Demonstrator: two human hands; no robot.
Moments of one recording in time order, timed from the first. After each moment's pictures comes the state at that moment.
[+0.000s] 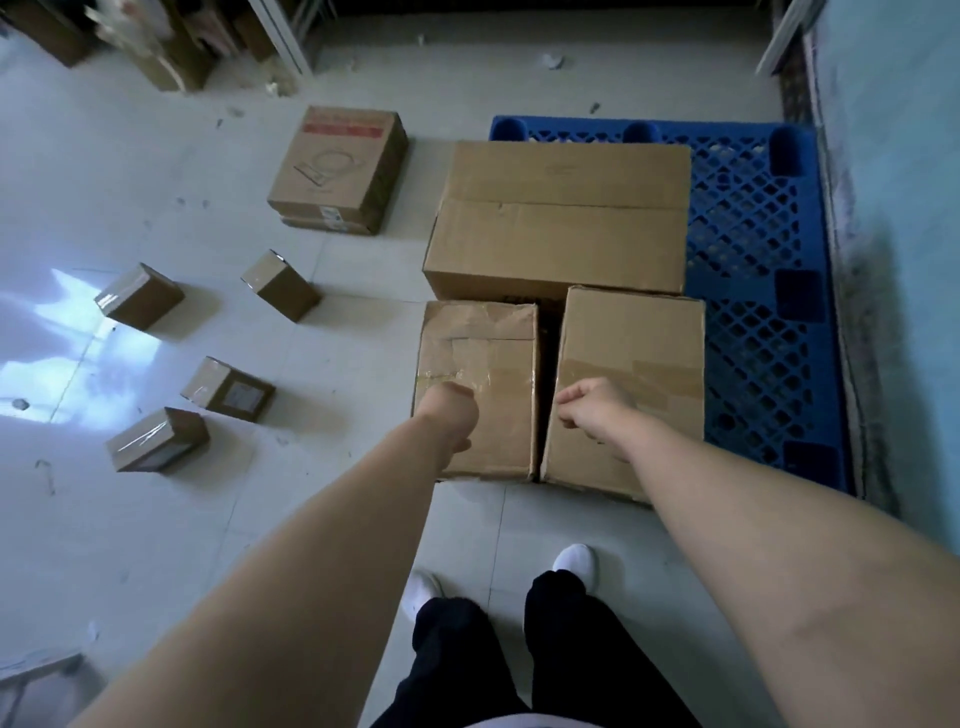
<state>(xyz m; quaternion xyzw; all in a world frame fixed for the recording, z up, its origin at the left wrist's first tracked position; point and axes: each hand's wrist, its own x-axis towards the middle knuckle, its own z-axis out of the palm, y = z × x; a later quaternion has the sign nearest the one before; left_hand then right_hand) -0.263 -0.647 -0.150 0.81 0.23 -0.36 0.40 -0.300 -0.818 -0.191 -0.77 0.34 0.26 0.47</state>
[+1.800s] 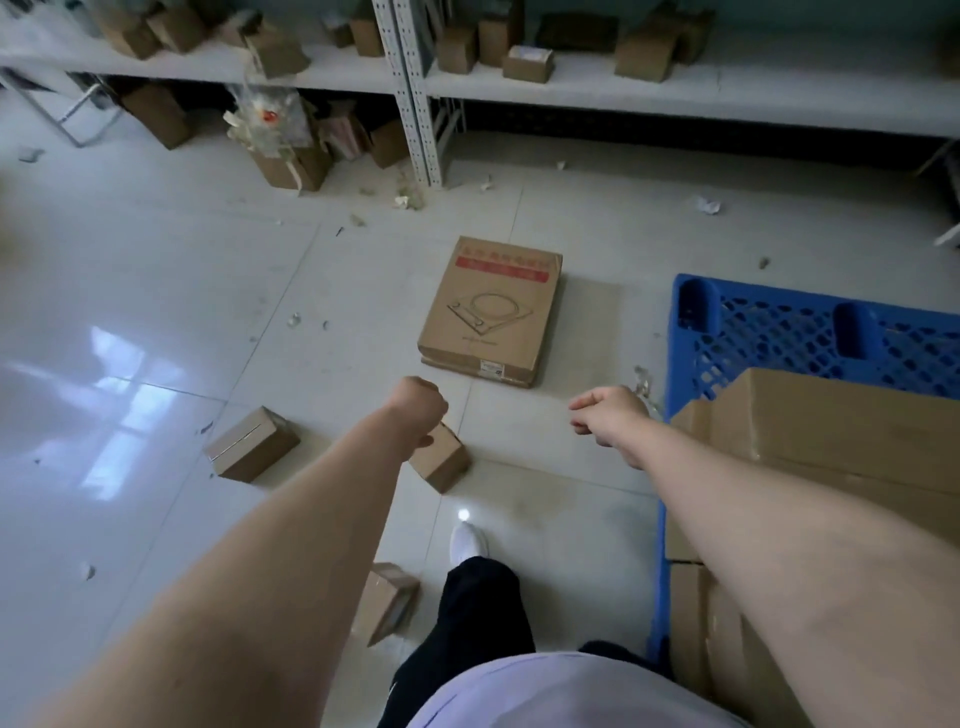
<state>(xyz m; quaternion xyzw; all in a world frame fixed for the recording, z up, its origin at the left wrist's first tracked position) 0.375 -0.198 -0.126 0.82 0.21 -0.31 0.43 0.322 -0.419 -0.165 -0.76 0.37 0.18 0.51</state>
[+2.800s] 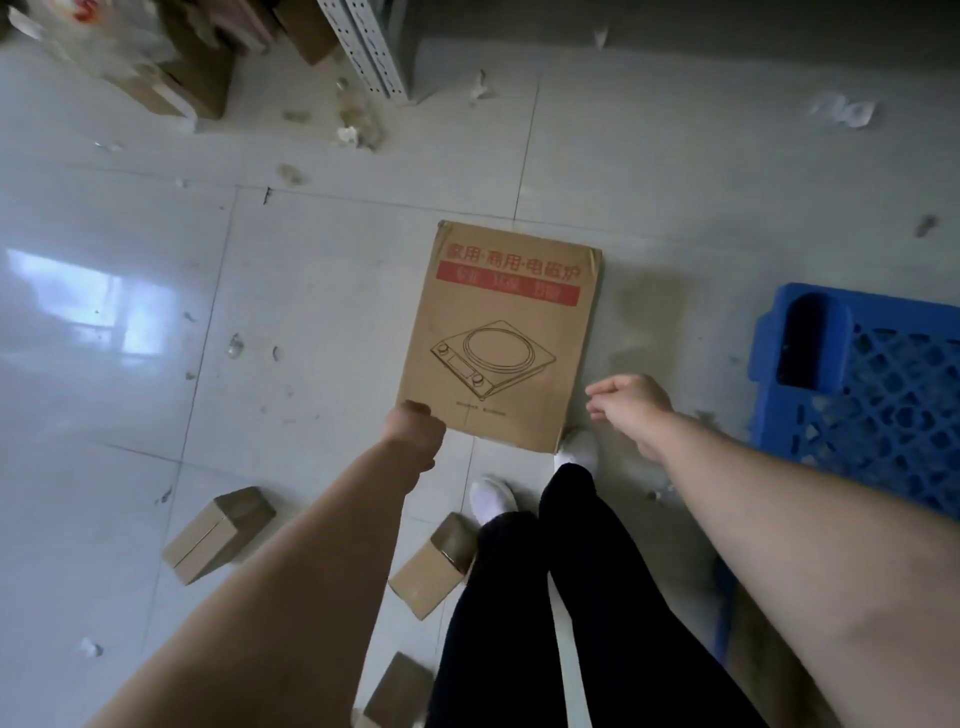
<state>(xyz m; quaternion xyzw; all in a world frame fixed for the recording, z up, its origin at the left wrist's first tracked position) 0.810 -0.309 -0.335 0.77 0.37 -0.40 0.33 0.771 -0.546 -0.374 -0.69 0.45 0.31 0.48</state>
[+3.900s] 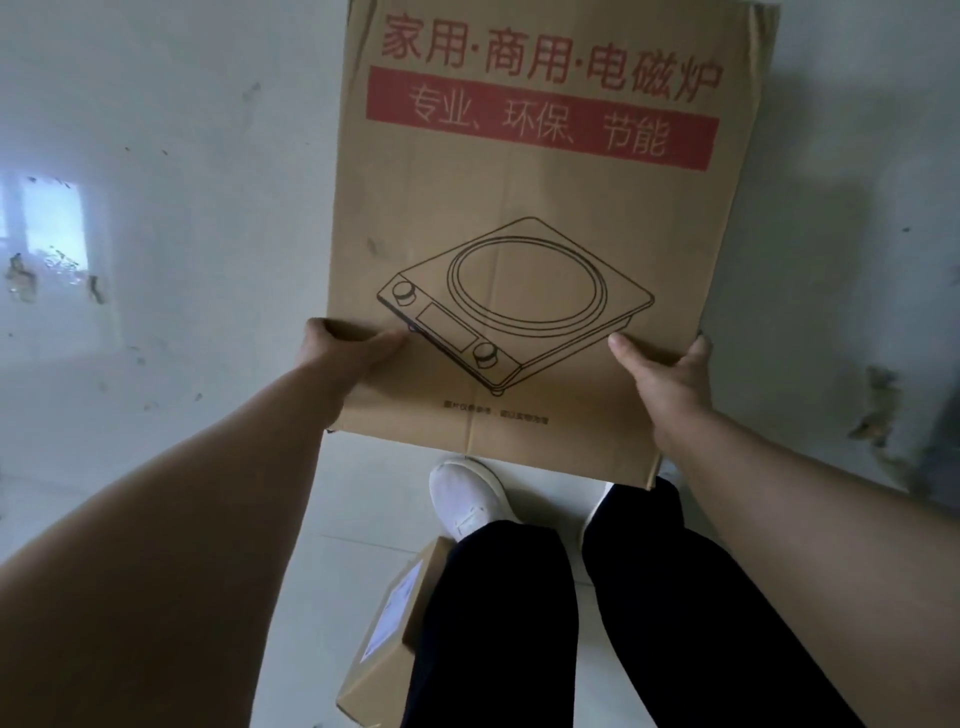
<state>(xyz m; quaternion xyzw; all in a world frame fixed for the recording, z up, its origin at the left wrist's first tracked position) 0.901 -0.216 -0.715 0.79 0.38 -0.37 0.29 0.783 -0.495 -0.738 -0.59 0.62 0.19 0.48</state>
